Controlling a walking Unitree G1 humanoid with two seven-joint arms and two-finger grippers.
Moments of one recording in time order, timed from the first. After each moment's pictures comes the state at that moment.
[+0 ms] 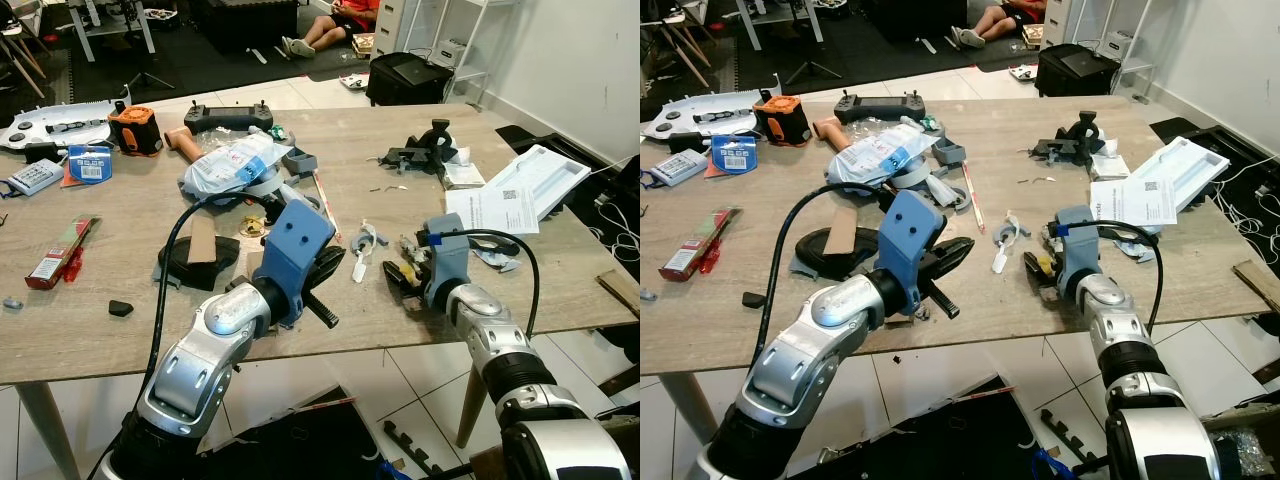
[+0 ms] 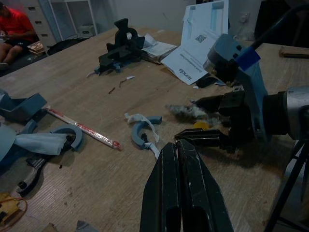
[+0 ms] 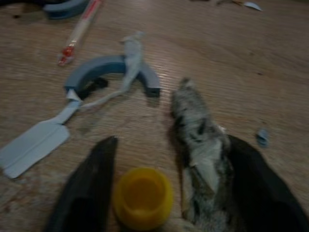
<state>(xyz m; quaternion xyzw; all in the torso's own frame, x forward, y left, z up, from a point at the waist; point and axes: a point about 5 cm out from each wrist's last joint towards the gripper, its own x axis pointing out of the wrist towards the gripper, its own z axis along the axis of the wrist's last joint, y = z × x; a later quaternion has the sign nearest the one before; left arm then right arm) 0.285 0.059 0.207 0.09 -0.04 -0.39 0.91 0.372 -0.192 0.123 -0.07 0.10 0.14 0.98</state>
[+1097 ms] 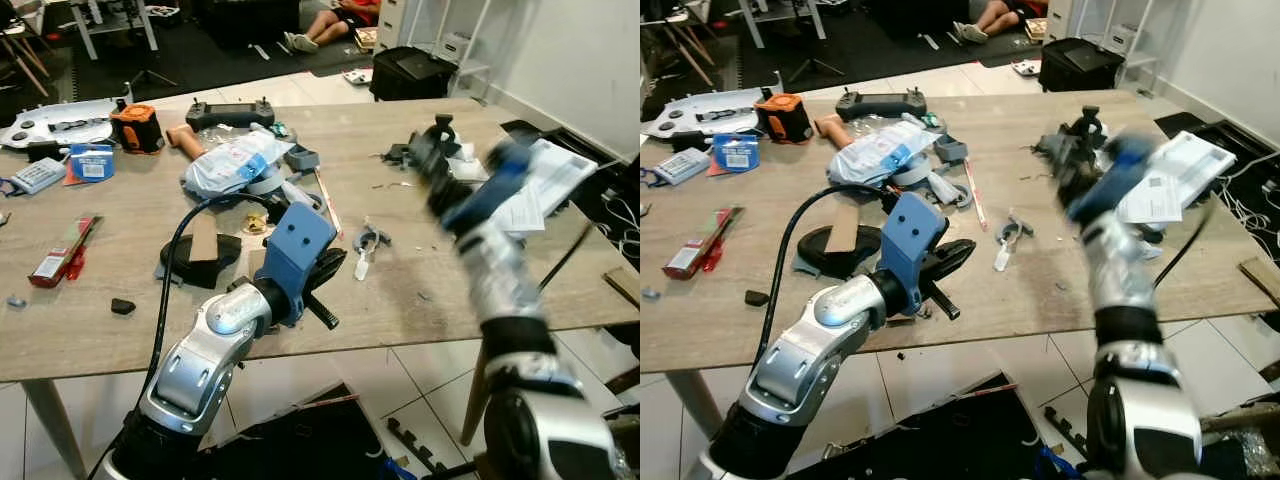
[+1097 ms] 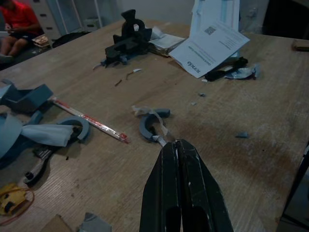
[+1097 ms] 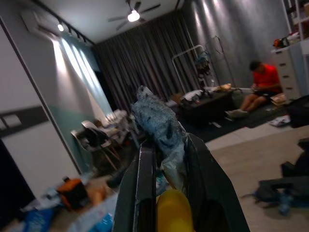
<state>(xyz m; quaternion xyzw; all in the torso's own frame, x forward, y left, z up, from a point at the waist) 0.289 0.060 0.204 0.09 -0.04 -0.39 0.91 0.379 -0.196 0.276 0.22 -0.27 0.15 0.93</state>
